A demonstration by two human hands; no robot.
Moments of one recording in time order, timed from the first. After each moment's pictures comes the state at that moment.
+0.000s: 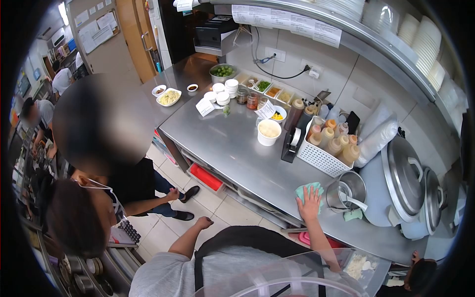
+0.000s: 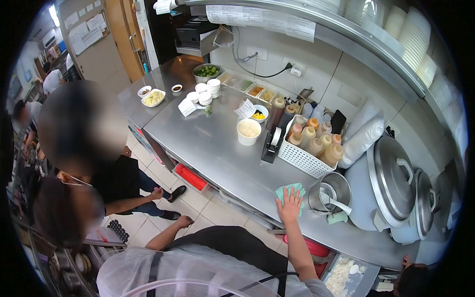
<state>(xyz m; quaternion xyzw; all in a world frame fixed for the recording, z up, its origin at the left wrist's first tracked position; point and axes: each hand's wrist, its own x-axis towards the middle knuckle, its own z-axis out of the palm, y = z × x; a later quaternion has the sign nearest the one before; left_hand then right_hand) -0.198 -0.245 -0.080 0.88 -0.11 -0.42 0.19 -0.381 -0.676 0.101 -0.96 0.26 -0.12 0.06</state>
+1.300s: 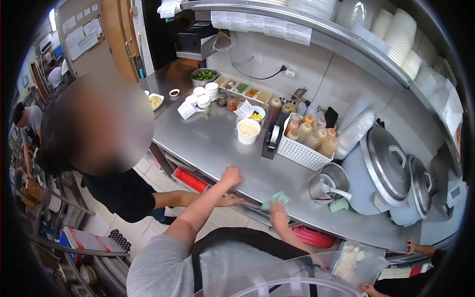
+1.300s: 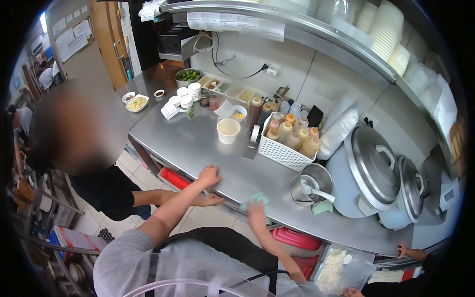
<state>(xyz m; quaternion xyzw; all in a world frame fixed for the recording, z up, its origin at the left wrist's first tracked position) -0.147 -0.496 0.113 0.89 -0.38 -0.15 0.19 -0.411 -0.607 0.067 -0.97 0.14 -0.17 0.08</state>
